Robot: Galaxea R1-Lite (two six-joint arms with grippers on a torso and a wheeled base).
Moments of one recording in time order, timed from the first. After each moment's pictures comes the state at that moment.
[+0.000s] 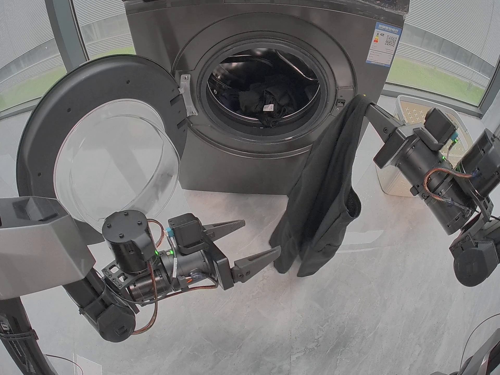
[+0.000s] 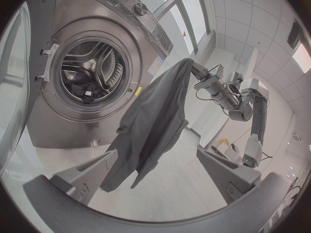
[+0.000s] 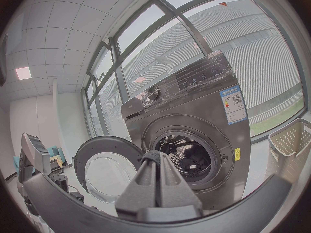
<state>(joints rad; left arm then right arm) -0.58 2.03 -0.51 -1.54 -0.45 -0.20 0.52 1.68 -0.69 -1.47 0.08 0.12</state>
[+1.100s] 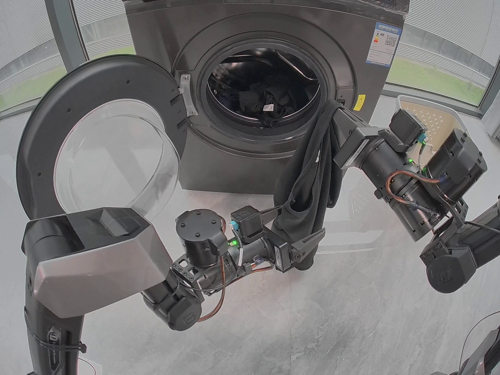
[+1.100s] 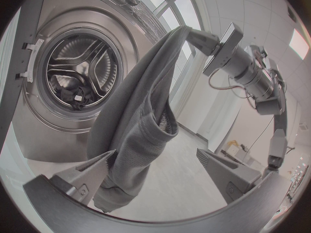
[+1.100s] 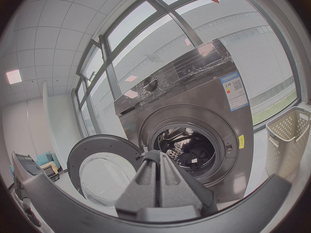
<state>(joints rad) -0.69 2.30 -0.90 -1.51 -0.30 -0.17 0.64 1.79 -0.79 -1.45 -0.11 0.12</state>
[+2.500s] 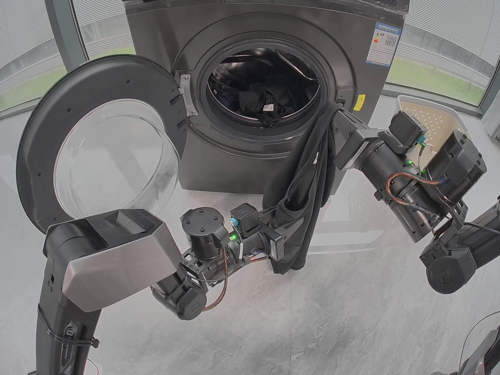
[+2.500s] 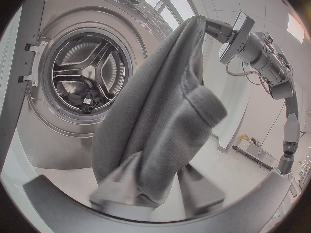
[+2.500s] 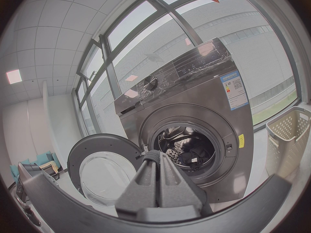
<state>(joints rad) -0.64 2.40 -1.03 -1.51 -0.28 -0.08 0.64 1.80 -0.78 -1.46 -0.11 0.12</state>
